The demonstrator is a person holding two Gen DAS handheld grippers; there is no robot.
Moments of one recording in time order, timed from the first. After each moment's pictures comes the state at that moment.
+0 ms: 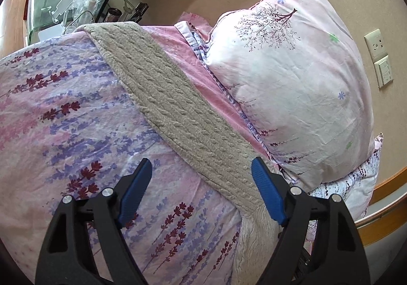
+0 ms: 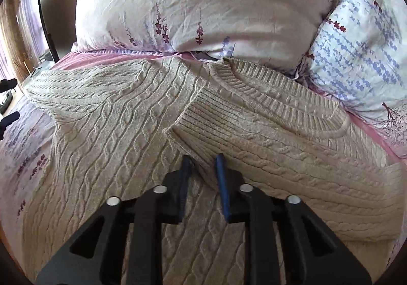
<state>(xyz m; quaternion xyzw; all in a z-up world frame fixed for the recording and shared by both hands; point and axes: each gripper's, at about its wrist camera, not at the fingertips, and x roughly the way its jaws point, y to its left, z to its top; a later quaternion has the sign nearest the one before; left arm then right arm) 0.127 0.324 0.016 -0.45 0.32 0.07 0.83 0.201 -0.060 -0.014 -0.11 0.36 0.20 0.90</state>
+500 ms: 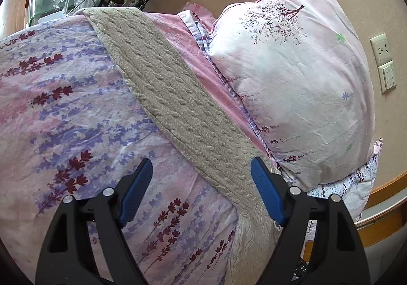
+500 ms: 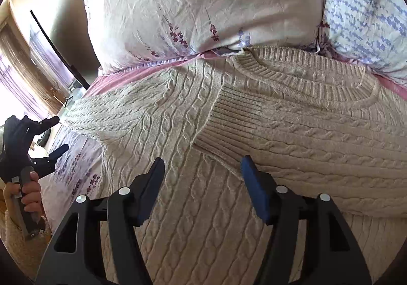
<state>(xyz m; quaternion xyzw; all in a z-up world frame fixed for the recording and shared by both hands) 0.133 0.321 0.004 -0.47 0.33 0.06 0.81 0.205 -0.072 -0.001 0.02 0.41 0.29 0.87</state>
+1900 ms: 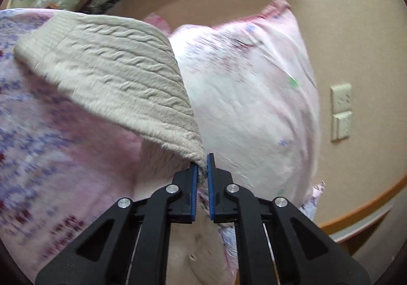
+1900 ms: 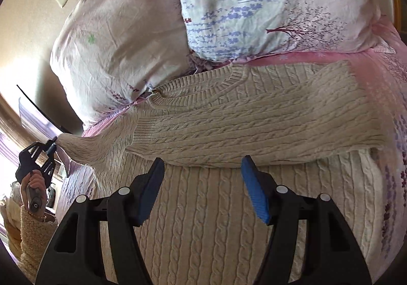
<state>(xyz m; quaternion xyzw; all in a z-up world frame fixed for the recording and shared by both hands) 0.169 0.312 0.054 -0.59 0.20 -0.04 0.78 0.161 -0.266 0.018 0.18 0.38 0.19 0.89</state>
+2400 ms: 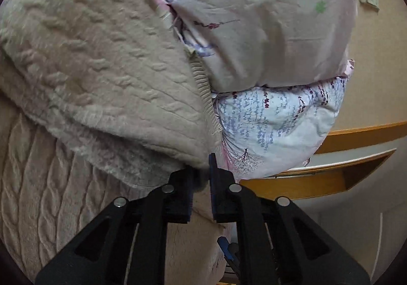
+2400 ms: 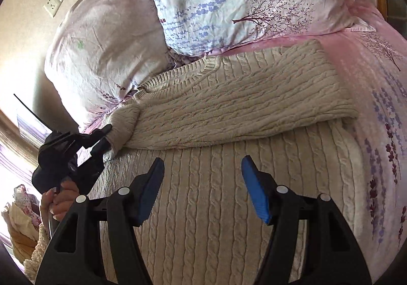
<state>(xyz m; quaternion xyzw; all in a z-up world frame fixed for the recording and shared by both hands) 0.233 0.074 -0.026 -0.56 0.40 -0.19 0.70 0.139 -0.297 0.002 0.20 0.39 0.17 0.88</state>
